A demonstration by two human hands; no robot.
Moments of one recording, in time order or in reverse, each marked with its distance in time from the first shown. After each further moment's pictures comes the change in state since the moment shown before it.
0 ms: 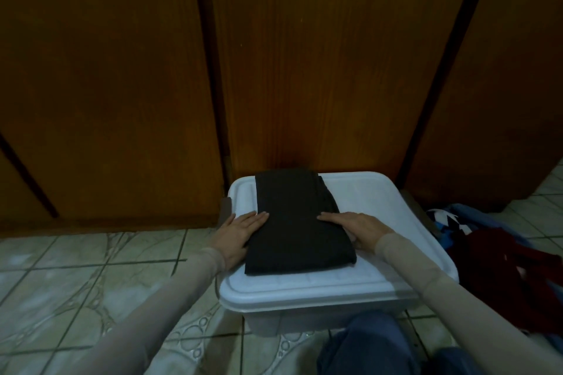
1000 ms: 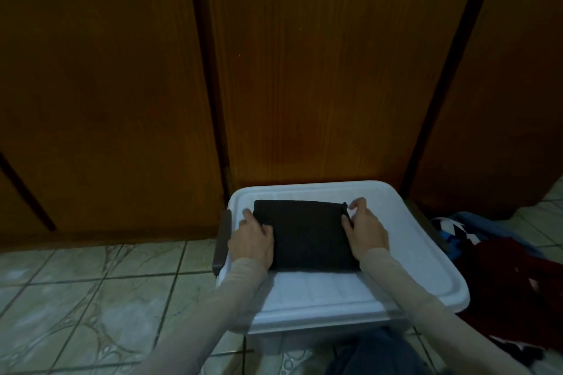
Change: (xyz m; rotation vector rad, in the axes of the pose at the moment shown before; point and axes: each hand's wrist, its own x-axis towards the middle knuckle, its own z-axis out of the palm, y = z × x) left_hand 0.025 0.063 -0.012 -0.322 0.448 -0.617; right_hand 0.025 -0.018 0.008 0.242 0.588 0.422
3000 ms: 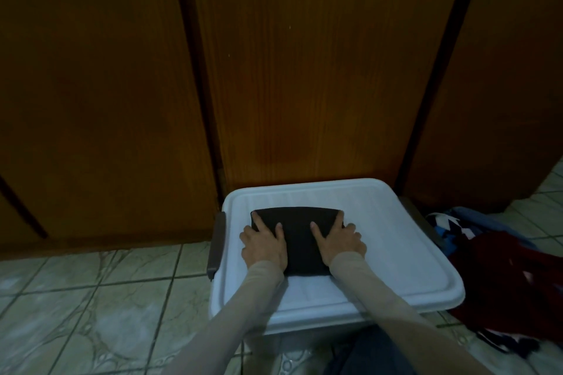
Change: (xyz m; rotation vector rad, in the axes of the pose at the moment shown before) left_hand -0.002 0.018 0.037 0.003 -0.111 -0.092; right_hand -0.011 -0.022 0.034 -0.205 -0.217 0.248
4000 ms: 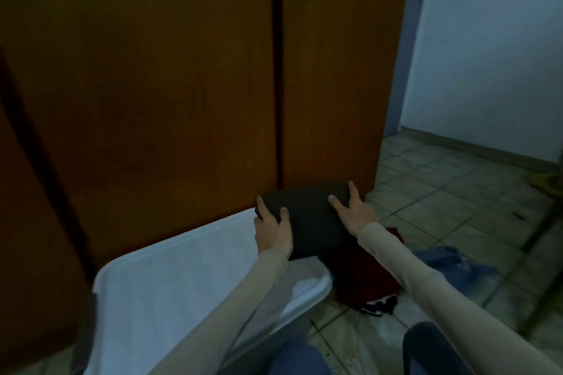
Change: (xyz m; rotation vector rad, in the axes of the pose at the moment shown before) left_hand -0.115 0.192 -0.003 -0.619 -0.316 0.374; right_hand -0.024 0.177 -0.185 0.480 0.272 0.202
